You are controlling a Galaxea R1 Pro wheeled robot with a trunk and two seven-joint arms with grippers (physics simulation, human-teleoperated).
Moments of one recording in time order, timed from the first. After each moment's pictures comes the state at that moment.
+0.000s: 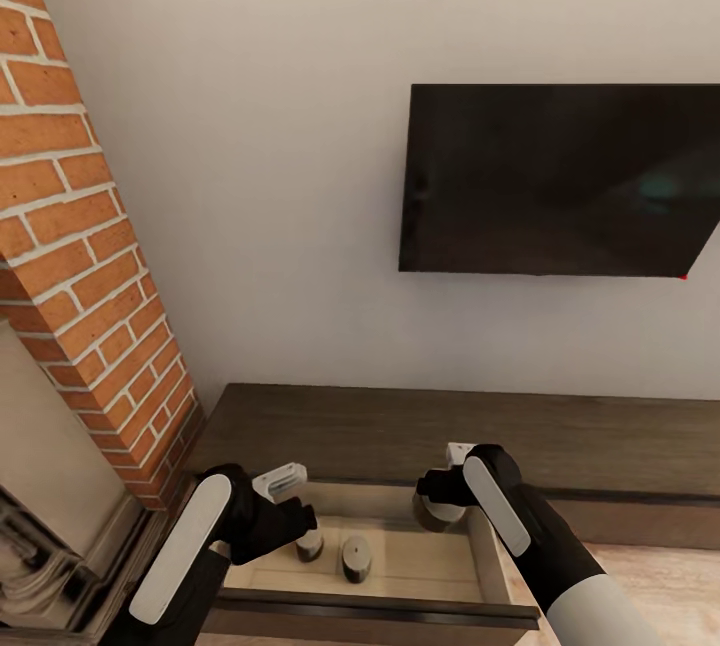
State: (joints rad) left arm -0.33 -0.04 -0.29 -1.58 1.55 0.95 1.42; right arm -0.54 -0.04 0.31 -1.10 -0.69 0.99 -0.45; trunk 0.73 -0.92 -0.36
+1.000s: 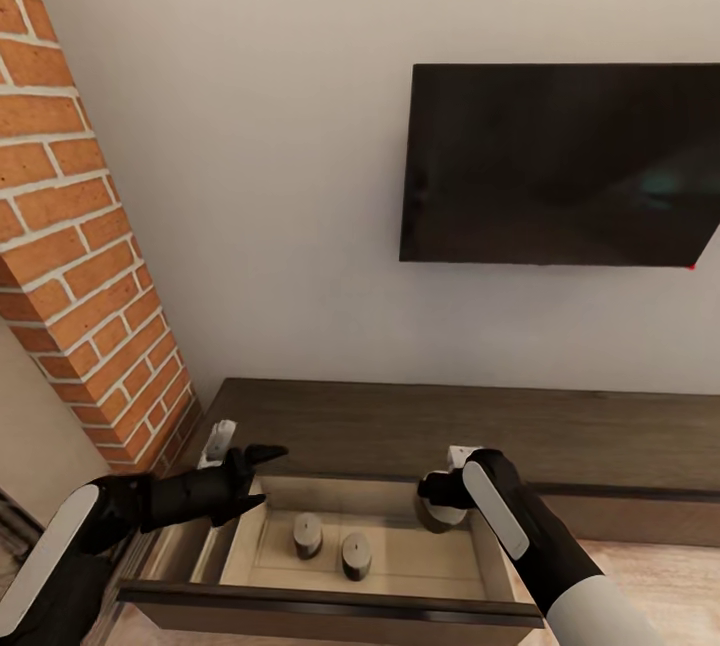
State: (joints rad) left arm -0.27 0.20 0.01 -1.58 1.91 0.98 0.70; right arm -0.54 -0.04 0.32 -1.06 -0.69 0.94 -0.45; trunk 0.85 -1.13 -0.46
